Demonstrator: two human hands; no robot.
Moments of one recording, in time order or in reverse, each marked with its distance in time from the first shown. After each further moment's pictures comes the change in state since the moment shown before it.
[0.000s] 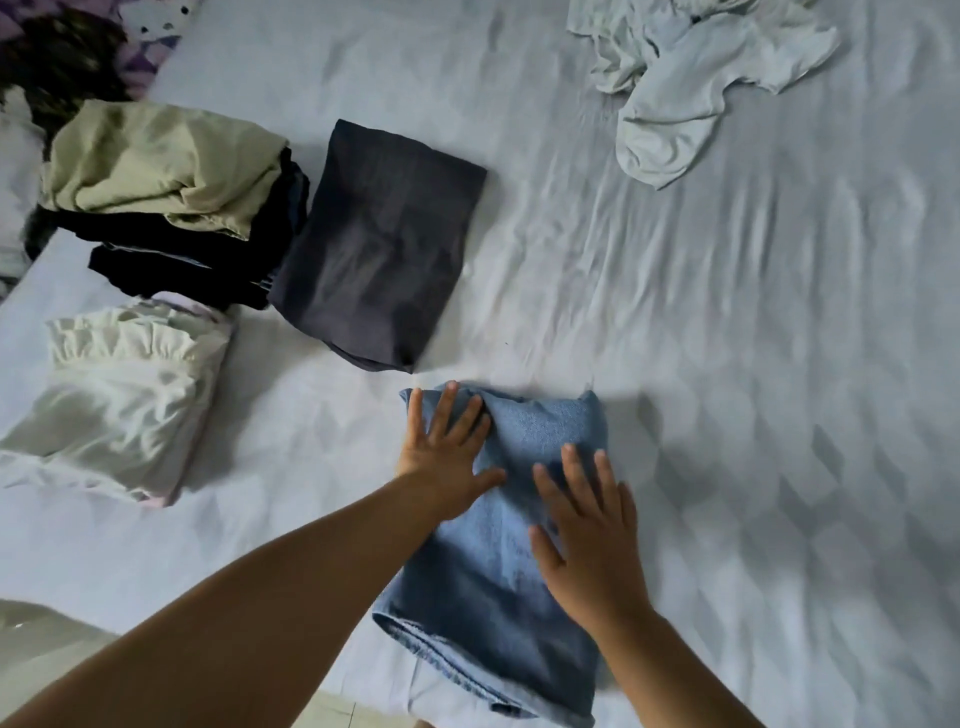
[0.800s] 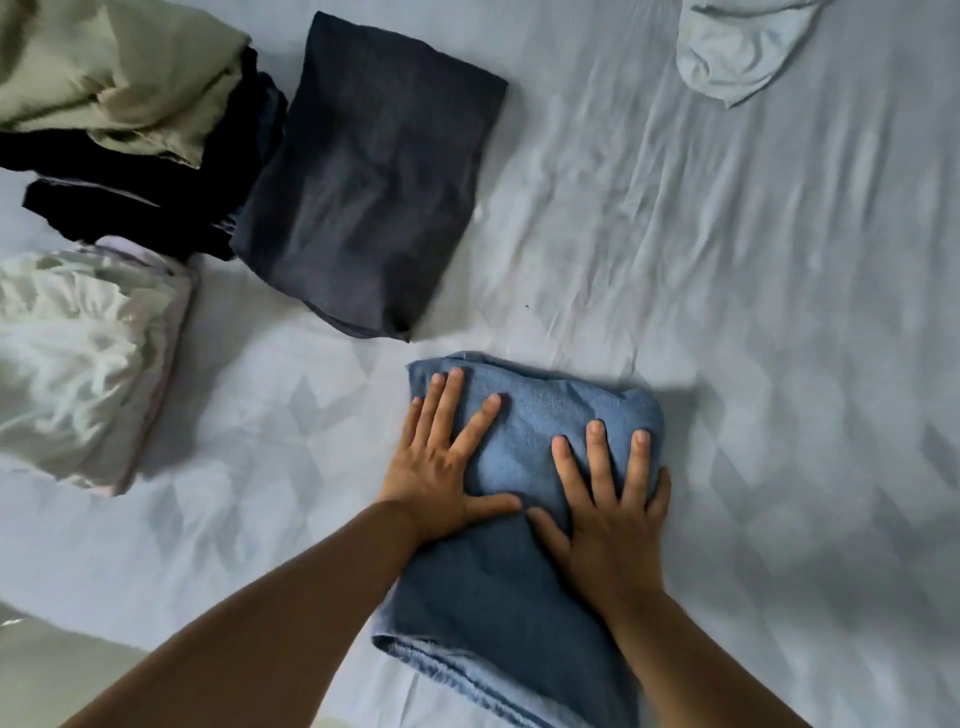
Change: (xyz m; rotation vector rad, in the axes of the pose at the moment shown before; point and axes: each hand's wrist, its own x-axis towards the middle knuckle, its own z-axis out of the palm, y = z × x) left_hand 0.028 -0.002 0.087 -0.488 0.388 0.017; right_hand 0.030 0.039 0.089 -0.173 0.053 0.015
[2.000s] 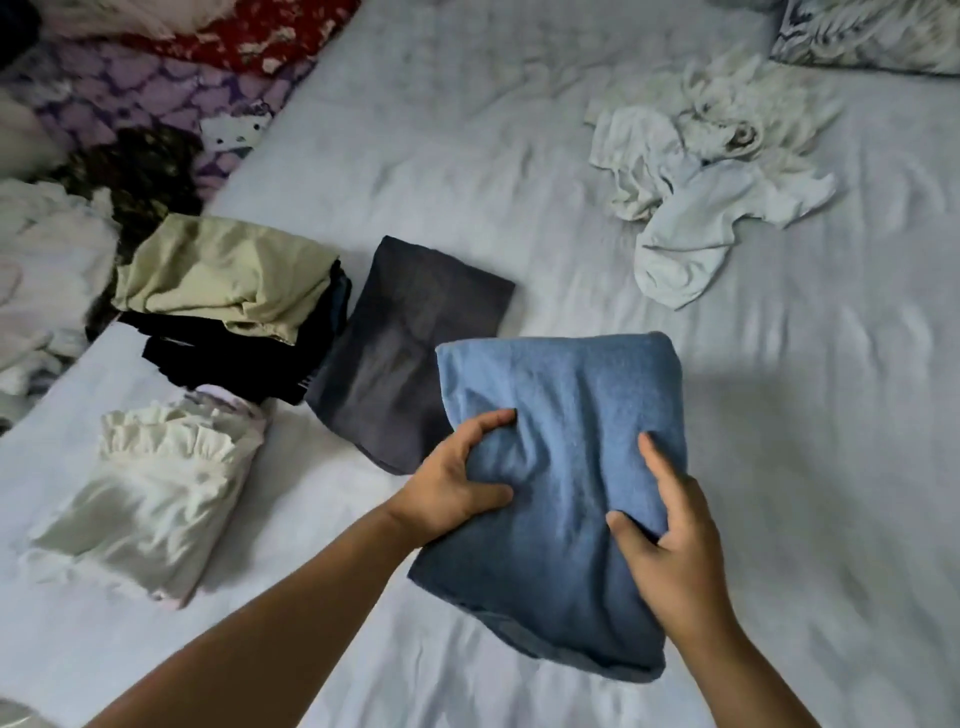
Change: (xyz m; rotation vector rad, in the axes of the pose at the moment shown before) left_hand 0.039 0.031 -0.188 -1.065 -0.108 -0.053; right_hand 0.064 0.002 -0.183 0.801 0.256 0.196
